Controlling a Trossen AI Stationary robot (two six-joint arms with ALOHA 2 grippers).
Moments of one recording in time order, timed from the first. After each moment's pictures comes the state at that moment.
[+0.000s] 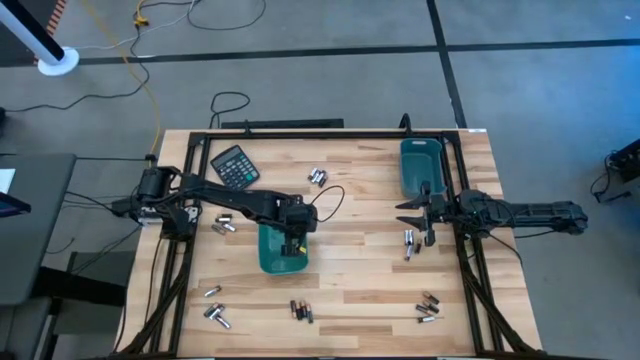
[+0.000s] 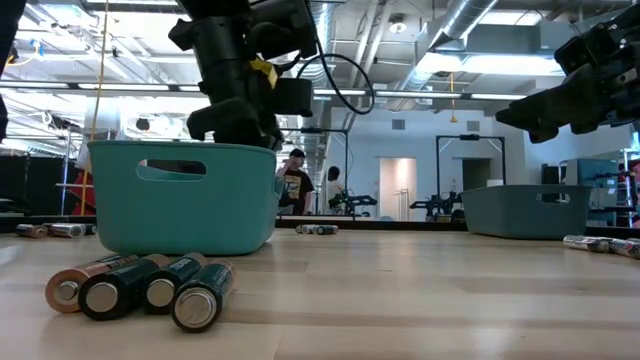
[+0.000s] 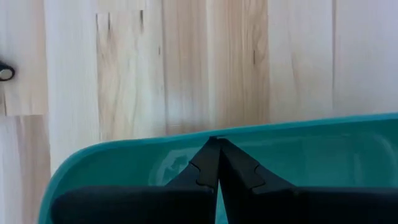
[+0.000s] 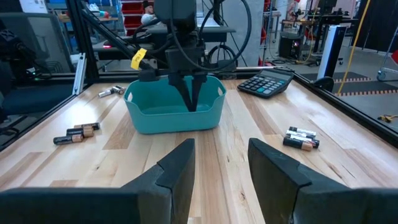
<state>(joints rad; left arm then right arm) -0.04 1.77 1.16 -0.55 -0.13 0.04 -0.03 0.11 0.00 0.02 0.02 0.02</state>
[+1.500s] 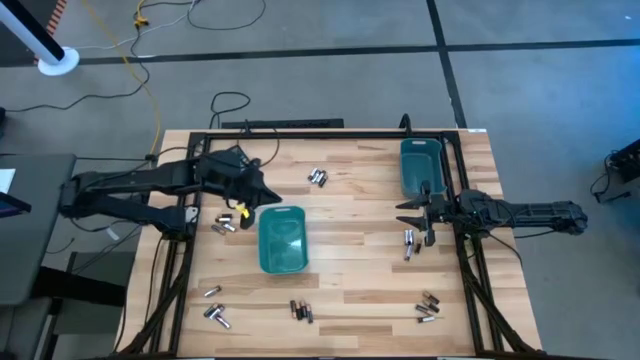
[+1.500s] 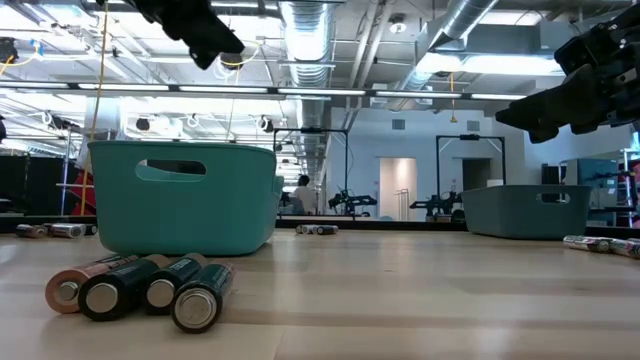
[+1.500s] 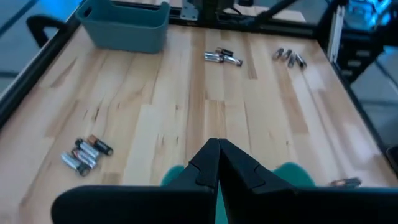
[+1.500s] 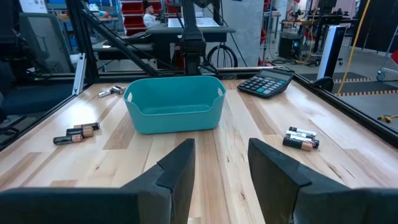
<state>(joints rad) 0.17 0.99 0.89 -0.38 0.15 0.00 -0.03 0.11 0.01 0.02 0.02 0.02</state>
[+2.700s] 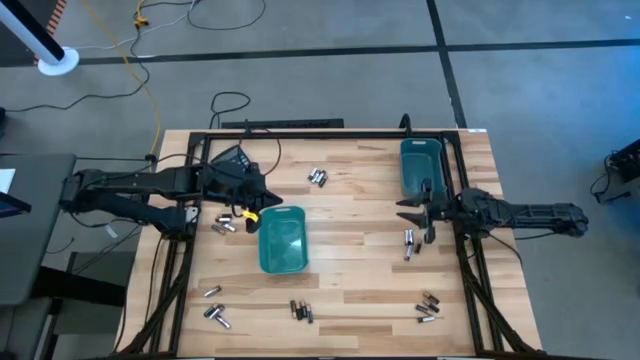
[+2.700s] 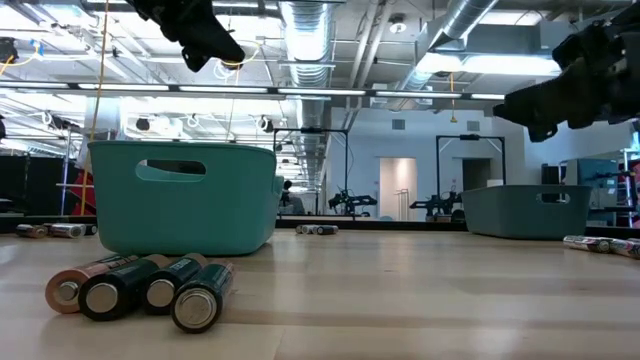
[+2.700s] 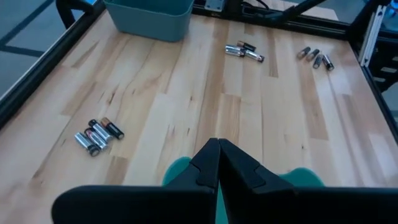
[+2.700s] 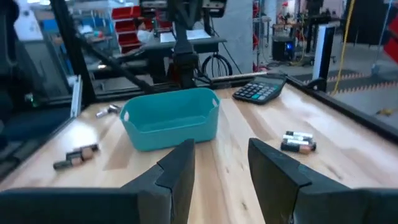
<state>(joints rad) 0.06 1.02 0.89 -0.38 -0.04 -0.09 -0.06 0.11 0.01 0.07 0.03 0.11</state>
